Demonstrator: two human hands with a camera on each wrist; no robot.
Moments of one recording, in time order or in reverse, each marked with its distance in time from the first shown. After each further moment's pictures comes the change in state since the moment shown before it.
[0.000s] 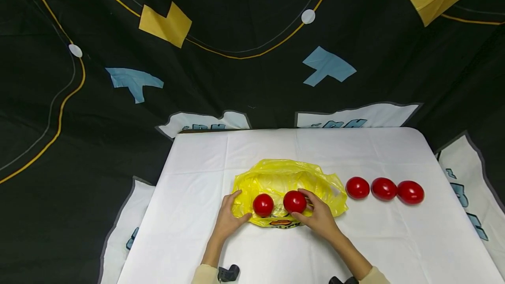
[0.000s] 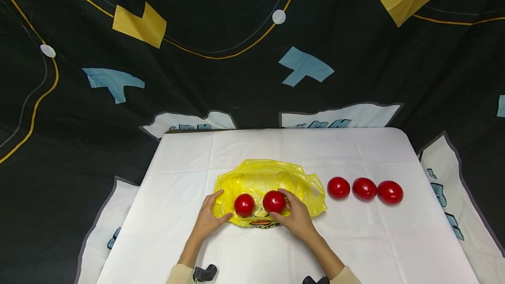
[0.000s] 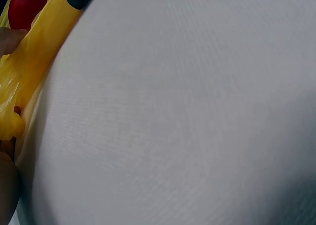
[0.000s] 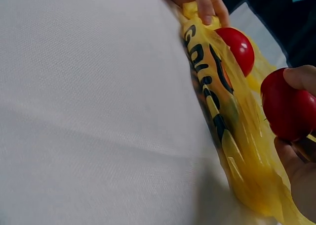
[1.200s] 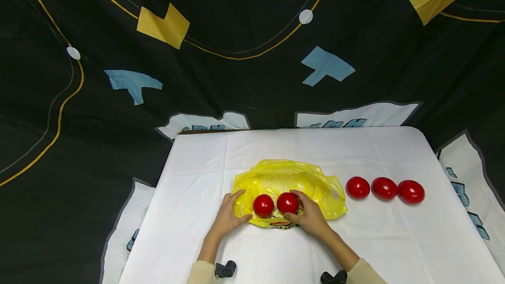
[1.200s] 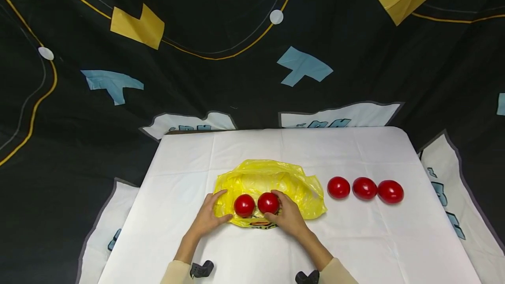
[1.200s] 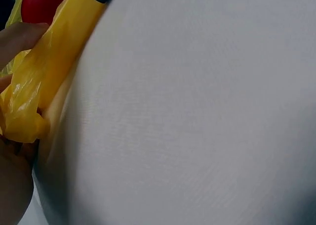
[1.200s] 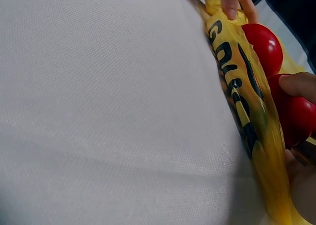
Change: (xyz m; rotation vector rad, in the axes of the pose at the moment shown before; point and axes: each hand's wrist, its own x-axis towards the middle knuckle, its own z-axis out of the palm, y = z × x) left_hand 0.007 0.013 -0.013 0.093 -0.153 -0.031; right_hand 0.014 0.015 0.025 -0.101 -0.060 0.016
